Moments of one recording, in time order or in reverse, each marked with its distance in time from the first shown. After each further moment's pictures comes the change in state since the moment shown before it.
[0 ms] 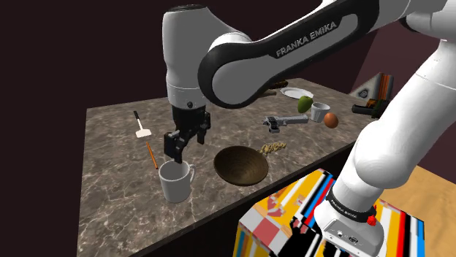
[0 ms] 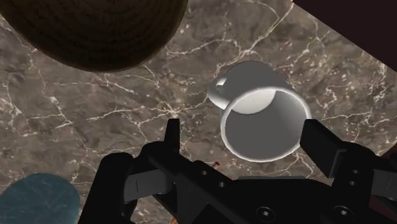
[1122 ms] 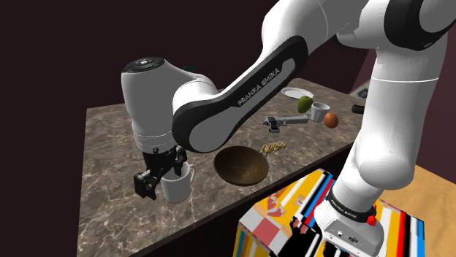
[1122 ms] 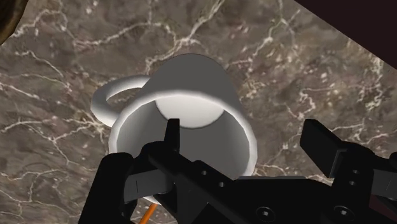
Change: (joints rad) arm 0.073 0.374 0.055 0.142 -0.291 0.107 0.298
